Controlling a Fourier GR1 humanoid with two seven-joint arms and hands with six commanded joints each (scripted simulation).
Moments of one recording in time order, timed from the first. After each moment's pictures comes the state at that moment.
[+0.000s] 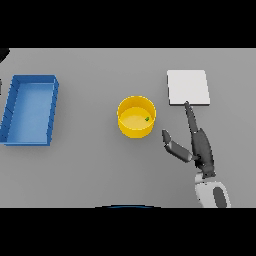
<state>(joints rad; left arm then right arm) -0.88 0.54 0.08 -0.74 -0.50 0.06 0.39 0.08 -0.04 0.18 -1.68 0.34 -0.09 -0.13</state>
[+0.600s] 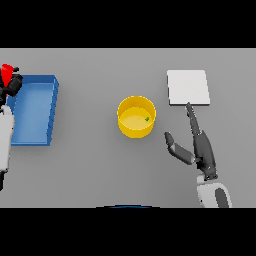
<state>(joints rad) -0.54 0.41 0.12 -1.11 -0.41 0.16 0.53 0.10 -0.04 0.16 -1.67 0.31 -0.07 -0.19</state>
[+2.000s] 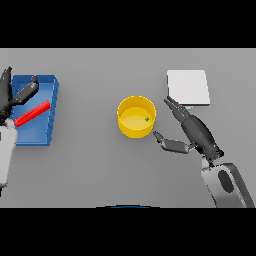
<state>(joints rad) -0.41 0.43 0.02 -1.24 -0.45 0.05 0.46 -0.11 -0.26 0.27 -1.64 0.49 0.12 -0.05</state>
